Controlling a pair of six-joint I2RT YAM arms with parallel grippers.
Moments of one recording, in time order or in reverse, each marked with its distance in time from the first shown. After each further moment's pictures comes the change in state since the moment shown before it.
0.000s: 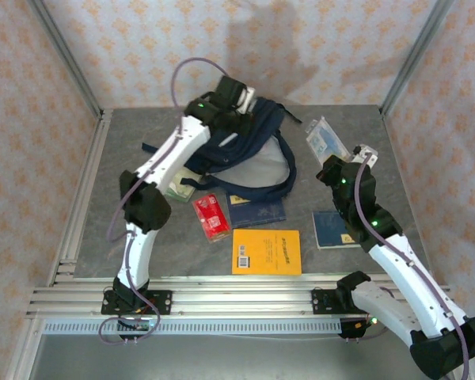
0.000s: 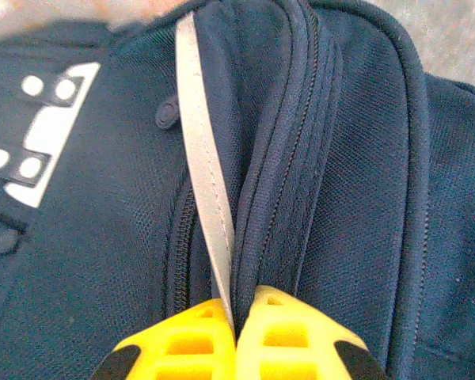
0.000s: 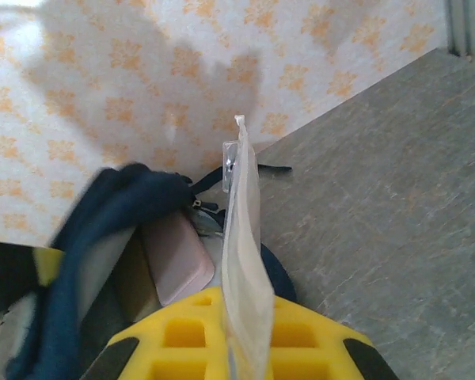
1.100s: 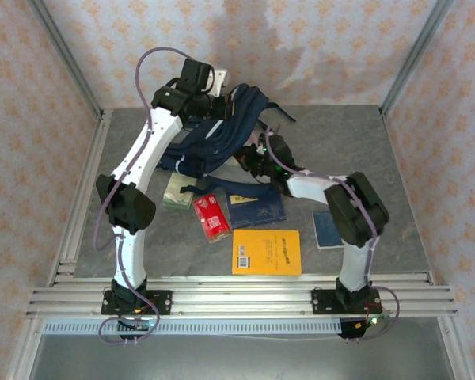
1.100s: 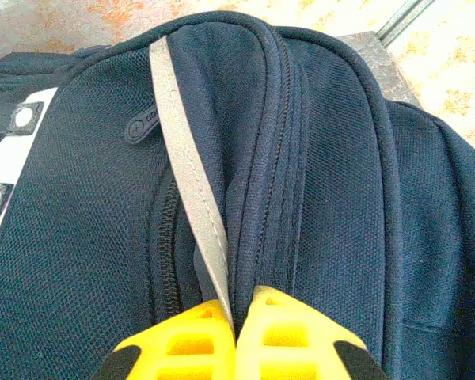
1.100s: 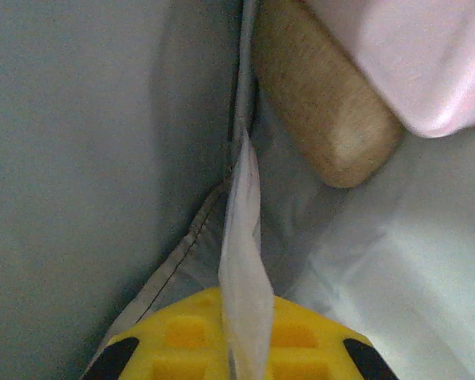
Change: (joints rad) left arm 0.127 -0.068 0.011 -0.020 0.230 -0.075; right arm 0.144 1.119 0.332 0.748 -0.724 0.558
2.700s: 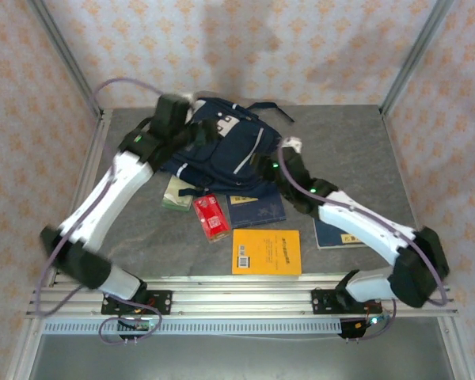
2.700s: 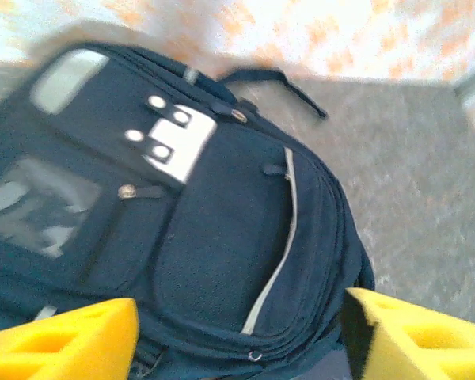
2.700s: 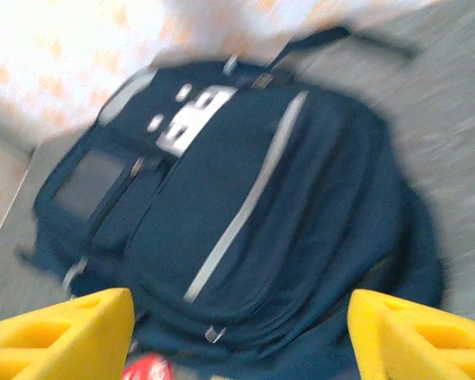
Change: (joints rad) left arm -0.058 -0.690 -0.808 0.219 -0.412 -0.261; right arm 0.182 -0.526 -0.137 -0.608 0.621 -0.579
